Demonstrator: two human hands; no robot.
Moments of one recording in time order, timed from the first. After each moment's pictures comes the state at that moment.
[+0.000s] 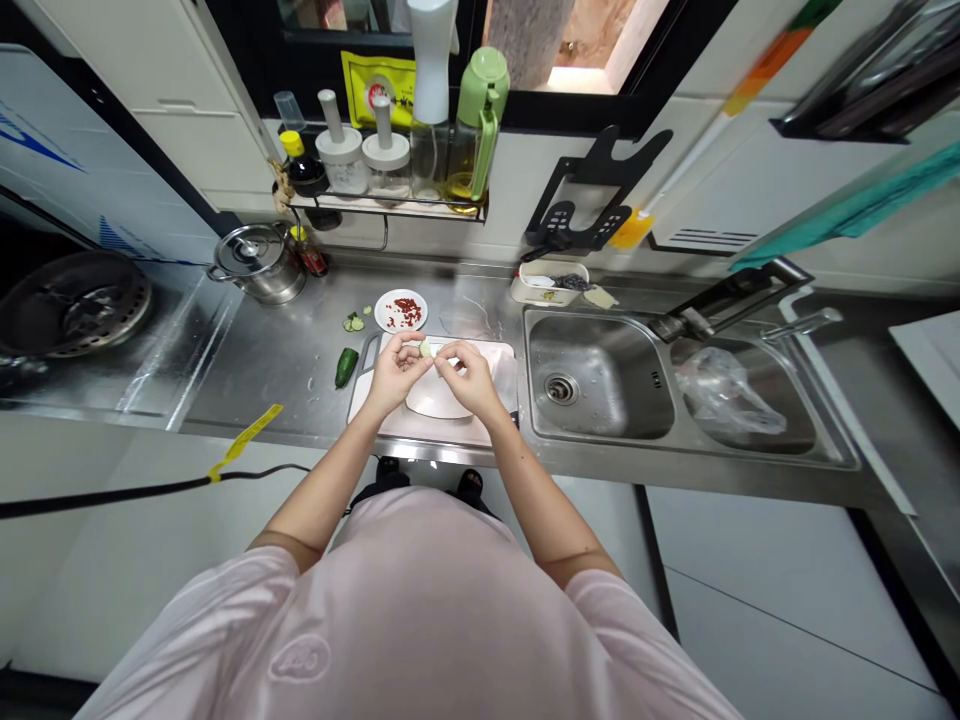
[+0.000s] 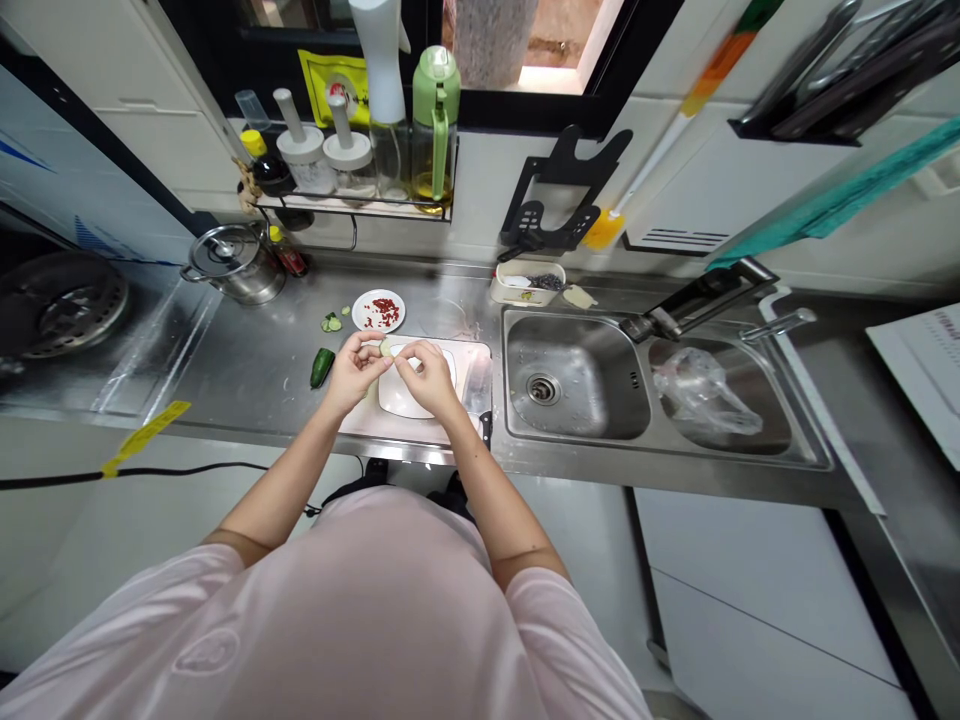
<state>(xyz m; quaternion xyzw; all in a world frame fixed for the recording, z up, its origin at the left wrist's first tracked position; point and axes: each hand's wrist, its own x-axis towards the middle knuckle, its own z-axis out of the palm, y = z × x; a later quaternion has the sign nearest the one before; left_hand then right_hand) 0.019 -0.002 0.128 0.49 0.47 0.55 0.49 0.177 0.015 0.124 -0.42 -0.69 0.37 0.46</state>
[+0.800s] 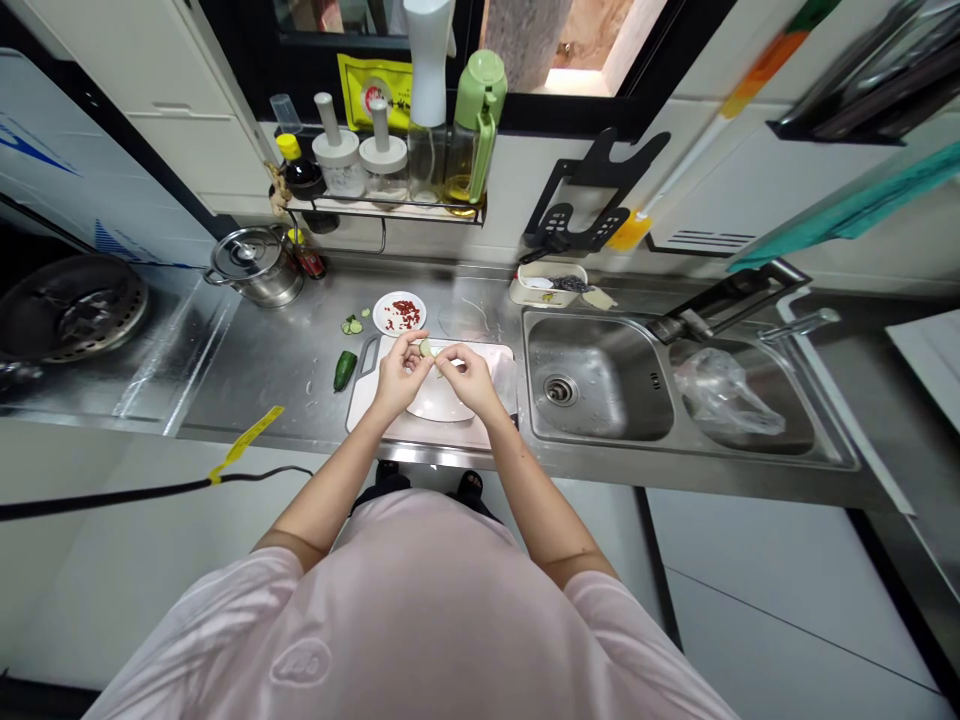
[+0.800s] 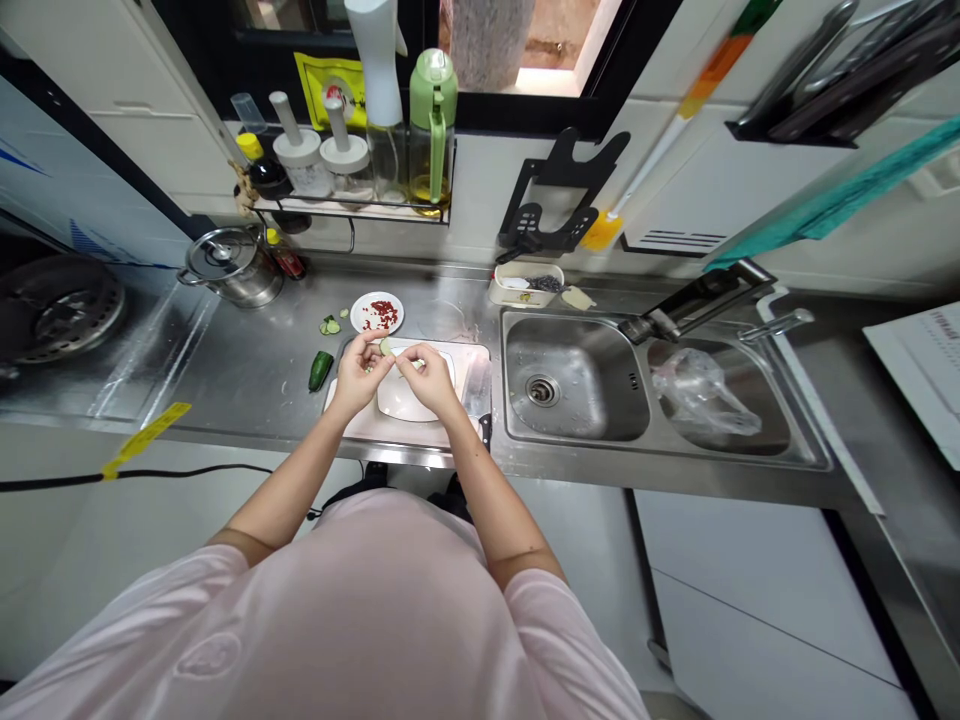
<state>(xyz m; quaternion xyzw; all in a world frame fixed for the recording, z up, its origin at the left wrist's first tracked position) 0.026 0.004 0.121 0.57 0.51 0.54 0.36 0.176 0.023 0.118 -0.46 -0.62 0.46 0.44</state>
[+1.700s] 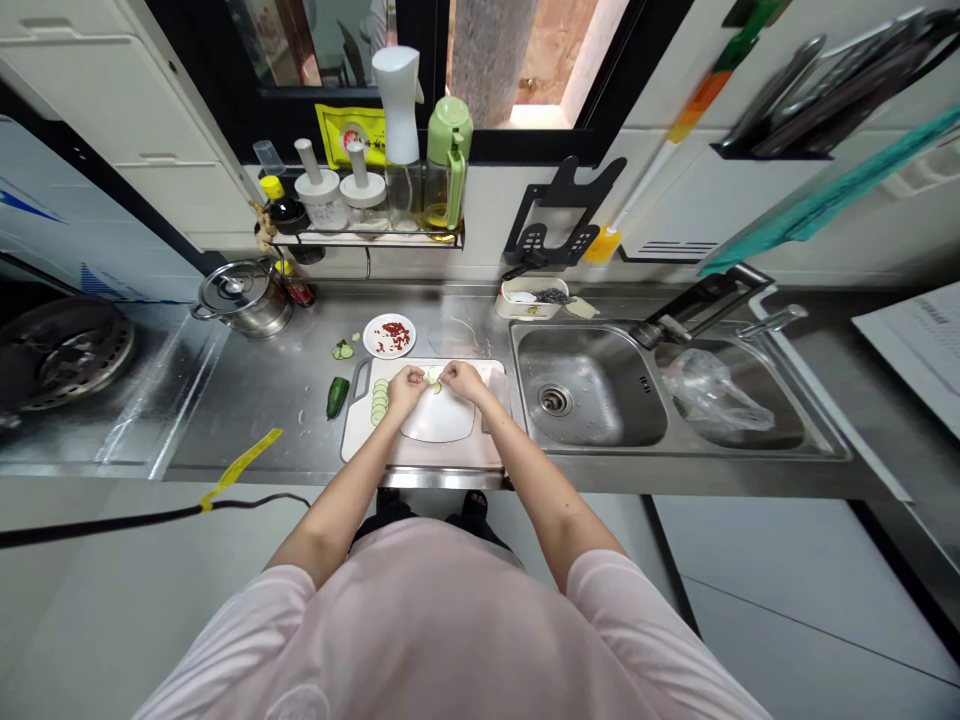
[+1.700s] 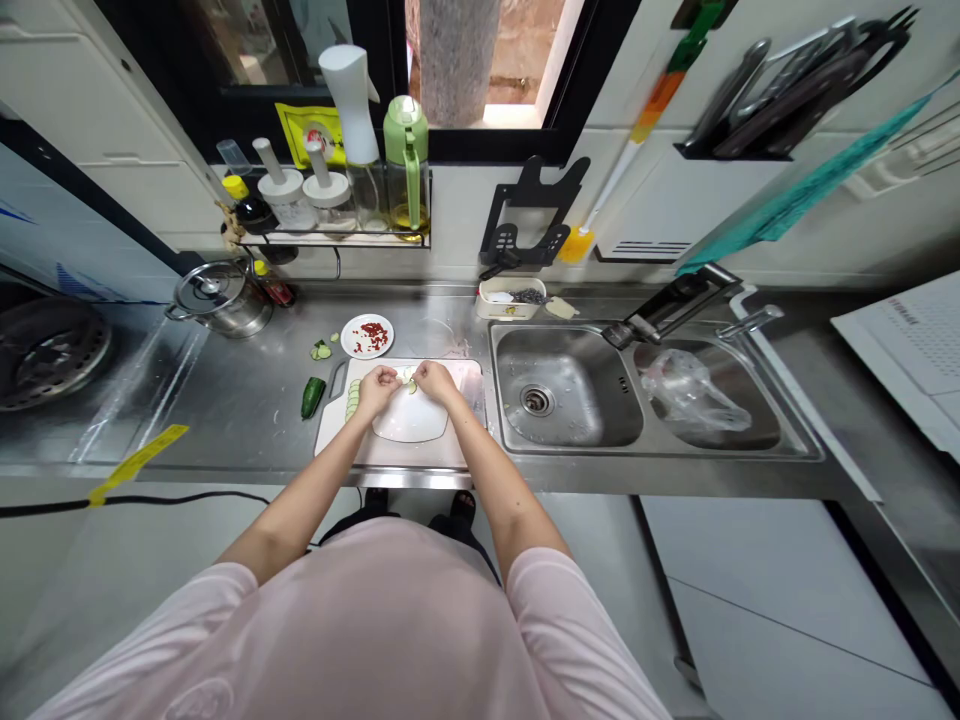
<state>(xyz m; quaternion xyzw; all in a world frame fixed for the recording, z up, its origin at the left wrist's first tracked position) 0.035 0.062 0.008 0.49 0.67 0.40 0.40 0.199 0.097 0.034 -0.60 -0.70 0.35 0.15</state>
